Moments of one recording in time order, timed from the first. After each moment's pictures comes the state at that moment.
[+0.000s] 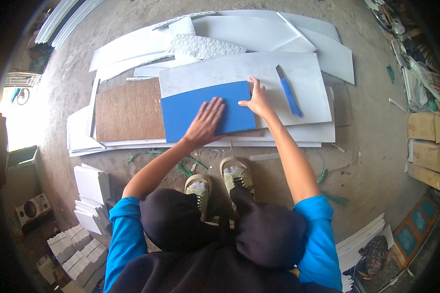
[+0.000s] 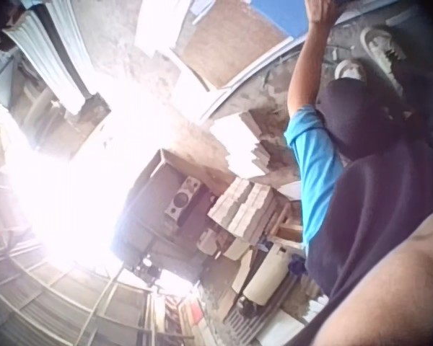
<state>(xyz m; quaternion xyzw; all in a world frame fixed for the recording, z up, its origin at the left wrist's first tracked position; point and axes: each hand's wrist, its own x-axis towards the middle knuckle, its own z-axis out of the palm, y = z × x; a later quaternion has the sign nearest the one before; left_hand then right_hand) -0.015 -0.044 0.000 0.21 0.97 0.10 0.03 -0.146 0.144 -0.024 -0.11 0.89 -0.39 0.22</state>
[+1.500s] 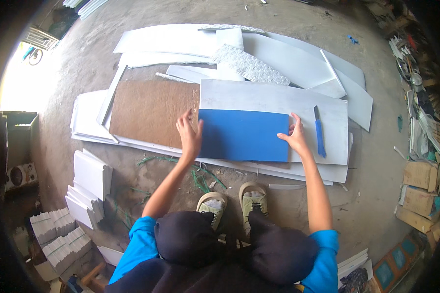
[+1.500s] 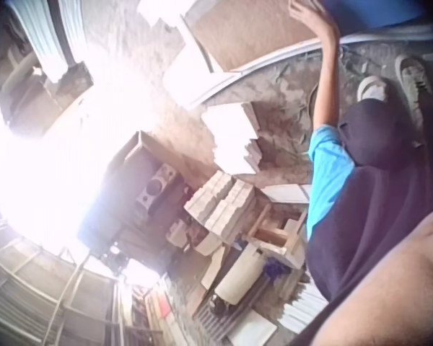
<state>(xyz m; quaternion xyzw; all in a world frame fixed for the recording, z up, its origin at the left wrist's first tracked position) 0.015 -0.150 -0.024 -0.28 0.87 0.34 -0.23 -0.148 0.150 -0.027 -0.08 0.87 -0.42 0.24</state>
